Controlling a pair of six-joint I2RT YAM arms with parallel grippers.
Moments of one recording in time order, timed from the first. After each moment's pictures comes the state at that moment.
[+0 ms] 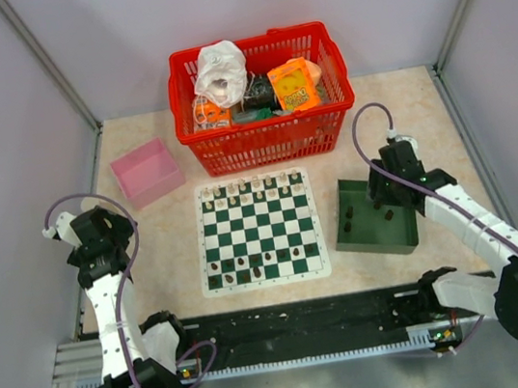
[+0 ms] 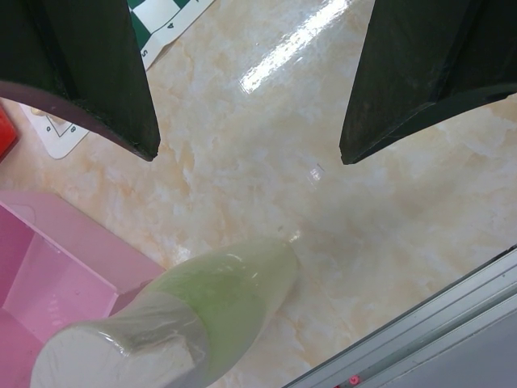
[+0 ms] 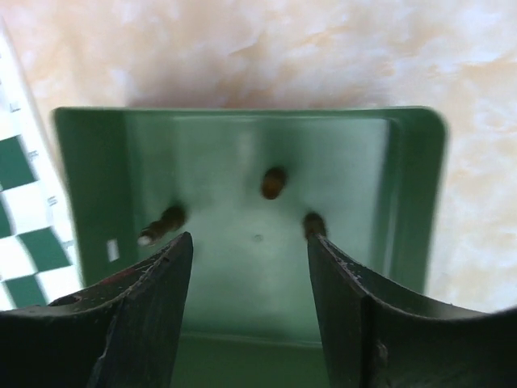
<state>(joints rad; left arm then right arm) 0.38 0.84 0.65 -0.47 -0.22 -0.60 0.28 1.11 0.75 -0.57 0.24 0.50</state>
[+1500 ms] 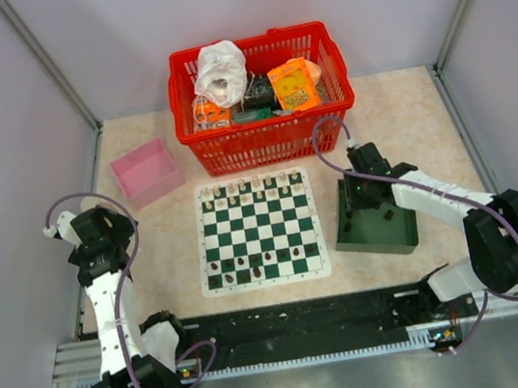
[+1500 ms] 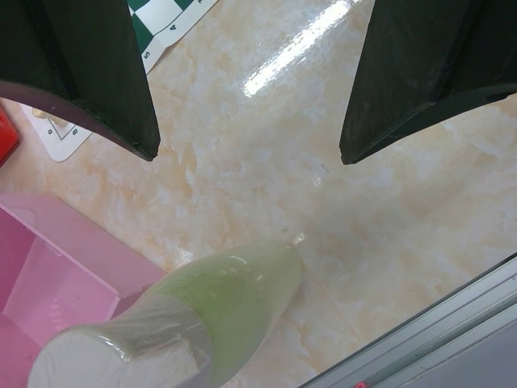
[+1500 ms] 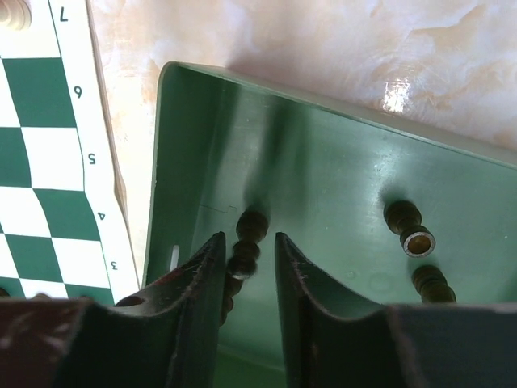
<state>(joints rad) 0.38 0.86 0.65 -0.46 -0.20 -0.61 0.41 1.39 0.79 -0.42 0.06 0.41</state>
